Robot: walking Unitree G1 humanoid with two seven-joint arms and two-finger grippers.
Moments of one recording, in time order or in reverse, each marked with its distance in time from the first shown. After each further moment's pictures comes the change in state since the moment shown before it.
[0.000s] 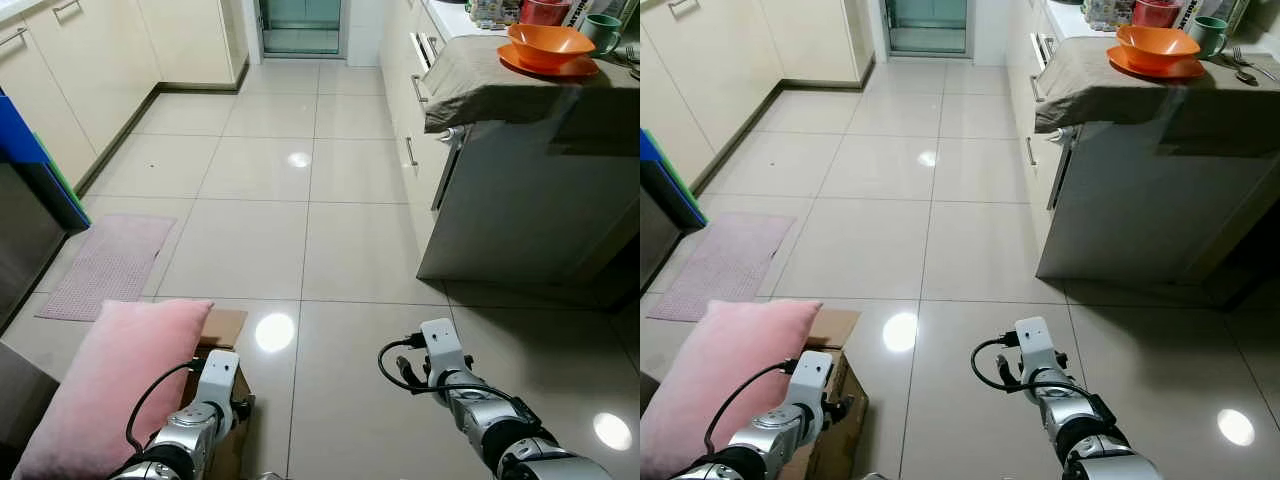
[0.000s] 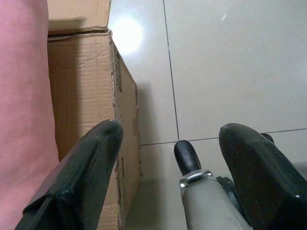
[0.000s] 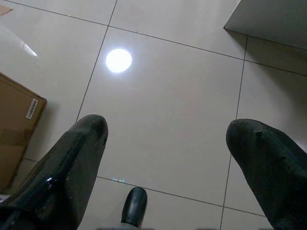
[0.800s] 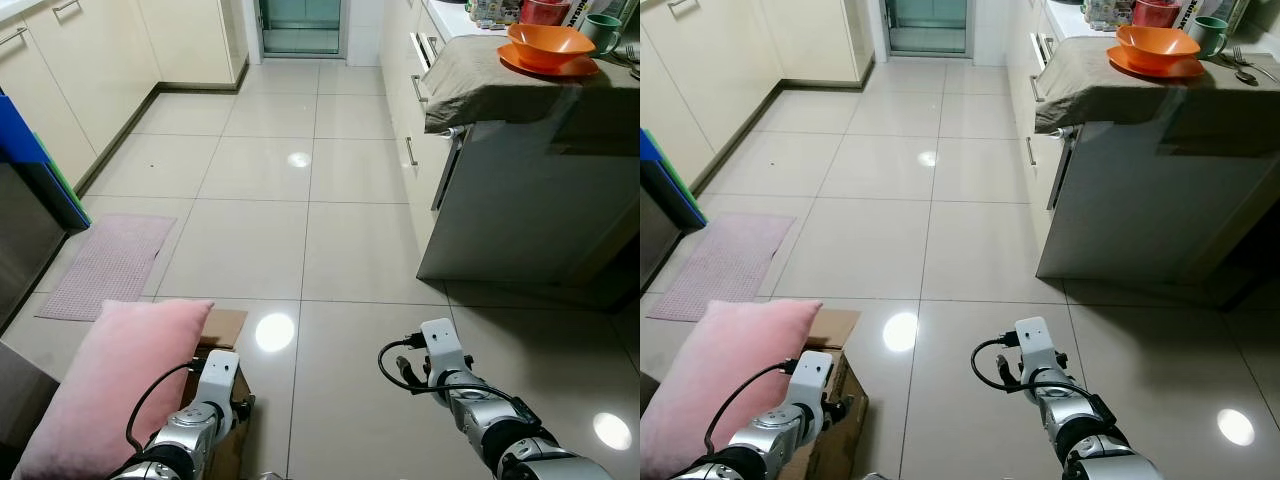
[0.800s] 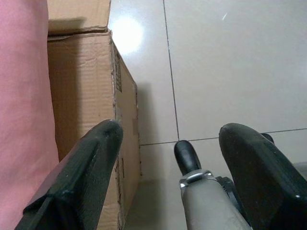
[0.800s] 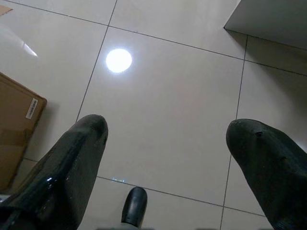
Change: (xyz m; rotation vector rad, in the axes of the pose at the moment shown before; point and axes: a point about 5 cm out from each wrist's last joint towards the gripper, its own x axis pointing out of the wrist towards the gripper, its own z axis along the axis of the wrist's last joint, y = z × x) left arm 0.000 0.000 0.000 0.000 0.000 0.000; right arm 0.000 0.000 0.000 0.000 0.000 0.000
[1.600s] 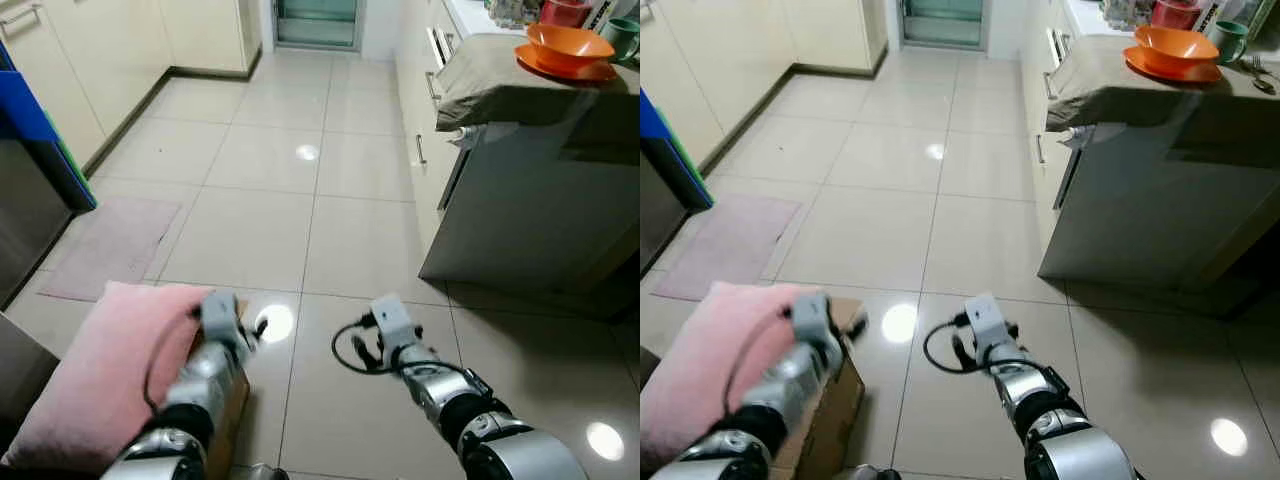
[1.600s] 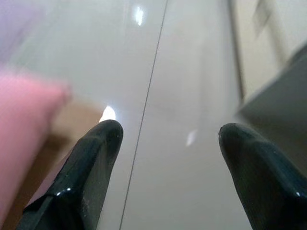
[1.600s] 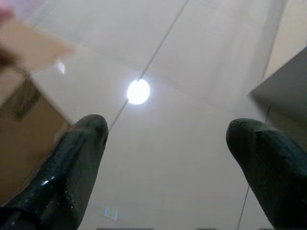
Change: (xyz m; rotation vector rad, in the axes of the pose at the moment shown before) left arm -0.017 0.008 0.105 -0.333 -0.517 -0.024; right arm 0.006 0.054 0.060 -0.127 -0.208 0.113
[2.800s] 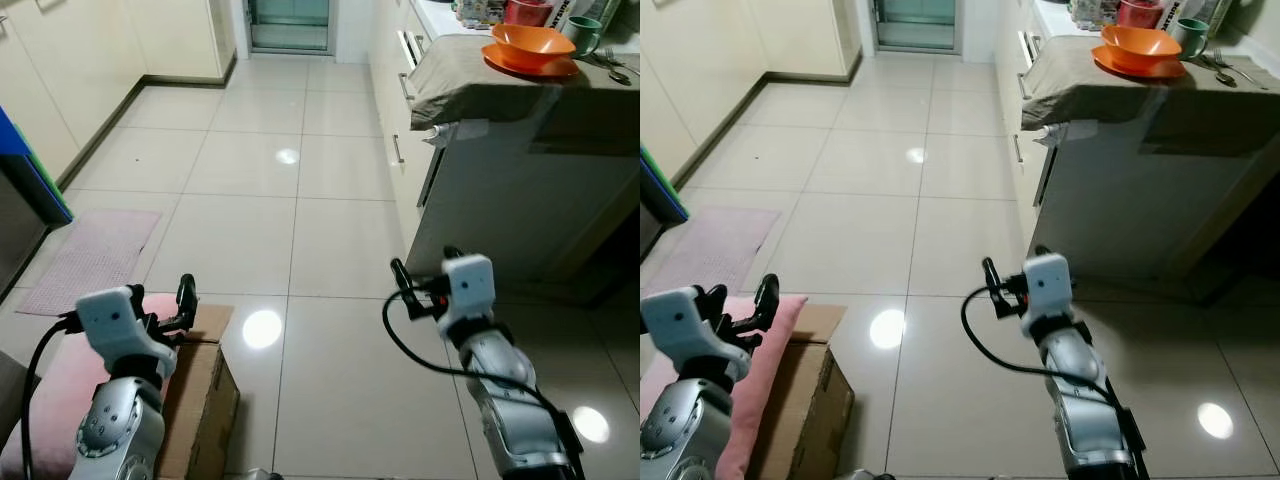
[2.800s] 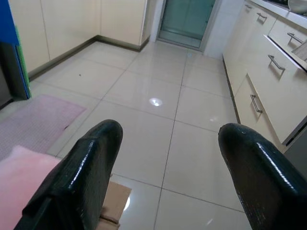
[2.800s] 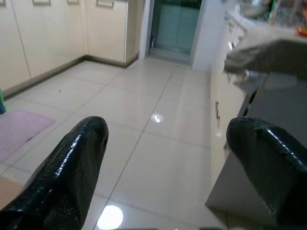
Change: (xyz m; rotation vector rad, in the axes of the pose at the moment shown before) left arm -0.118 0.006 0.058 0.045 -0.371 0.124; right arm -0.084 -0.046 0.070 0.016 -0.585 -0.131
